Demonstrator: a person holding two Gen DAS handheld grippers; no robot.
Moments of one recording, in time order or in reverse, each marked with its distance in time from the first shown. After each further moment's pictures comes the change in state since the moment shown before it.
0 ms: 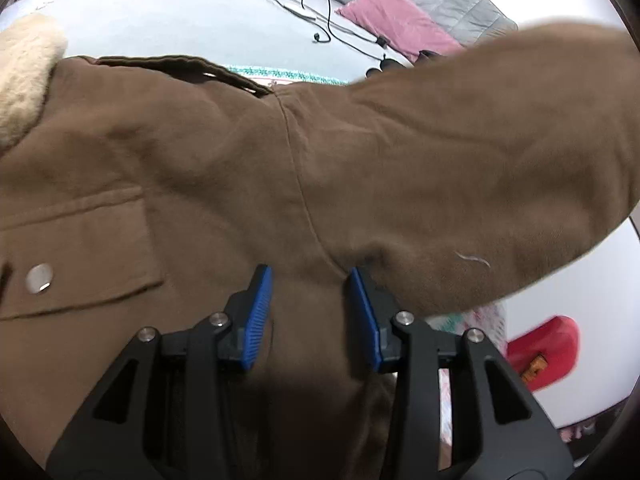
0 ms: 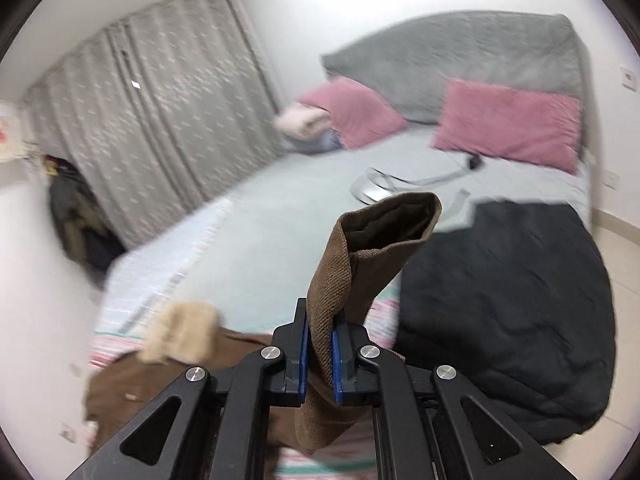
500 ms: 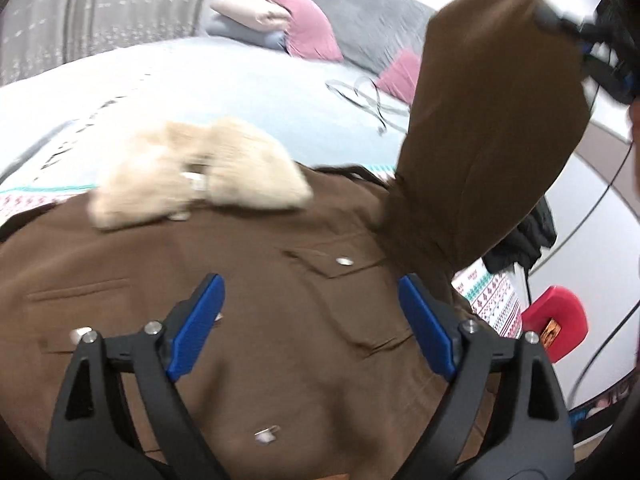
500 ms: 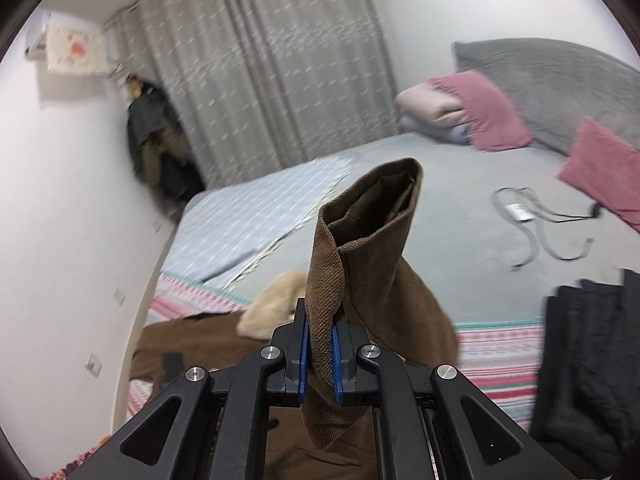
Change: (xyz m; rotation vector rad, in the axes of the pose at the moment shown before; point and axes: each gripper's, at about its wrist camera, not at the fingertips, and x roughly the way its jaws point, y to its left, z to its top) left arm -0.238 0.118 -0.045 0.041 -0.268 0.149; right arm 0.090 0.257 -0.028 -0.274 0.190 0.224
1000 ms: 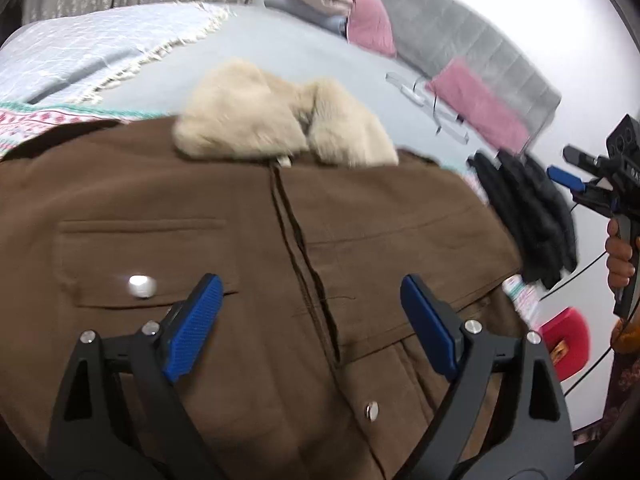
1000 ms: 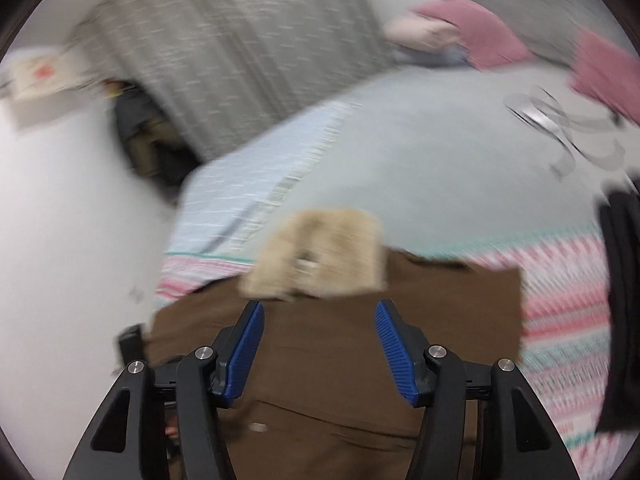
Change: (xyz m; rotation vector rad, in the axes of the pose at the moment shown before) left arm 0.040 0.069 -0.029 -0.139 0.105 0.080; right arm 0.094 -0.089 -0.086 0.273 0.132 -0.014
